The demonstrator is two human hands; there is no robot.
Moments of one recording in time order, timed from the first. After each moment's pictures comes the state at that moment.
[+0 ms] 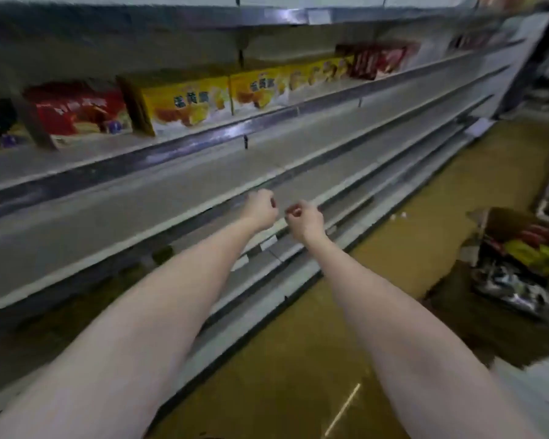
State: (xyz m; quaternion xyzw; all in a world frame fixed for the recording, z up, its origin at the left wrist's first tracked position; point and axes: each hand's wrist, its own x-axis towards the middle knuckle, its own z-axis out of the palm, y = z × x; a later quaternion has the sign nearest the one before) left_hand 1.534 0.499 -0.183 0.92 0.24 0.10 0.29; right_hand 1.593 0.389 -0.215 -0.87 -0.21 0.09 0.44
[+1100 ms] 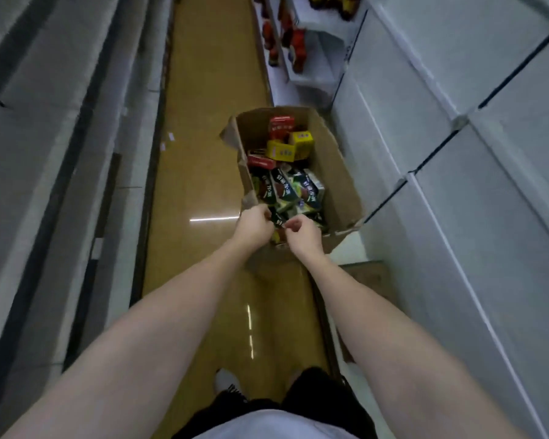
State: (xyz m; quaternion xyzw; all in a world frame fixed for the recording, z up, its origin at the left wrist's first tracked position) left_hand 1.990 0.072 -0.353 0.91 -0.12 -0.20 0.34; right_hand 1.921 -0.038 -0.362 -0.84 0.33 0.02 0.42
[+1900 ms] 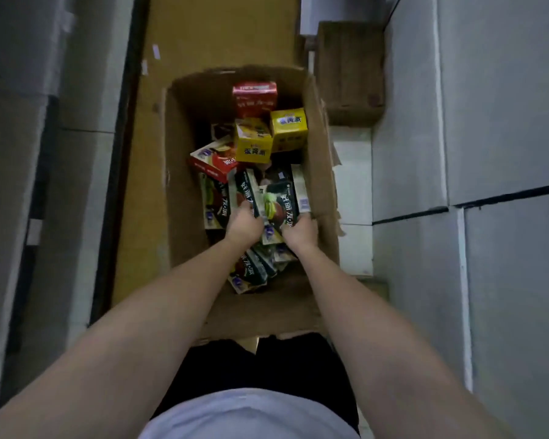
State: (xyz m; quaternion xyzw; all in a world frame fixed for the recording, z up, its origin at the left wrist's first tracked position) left_hand 2.201 -0.183 -0.524 0.89 0.13 -0.33 0.29; right_hand 2.157 -0.303 -0.543 -0.78 0.41 0.25 0.41
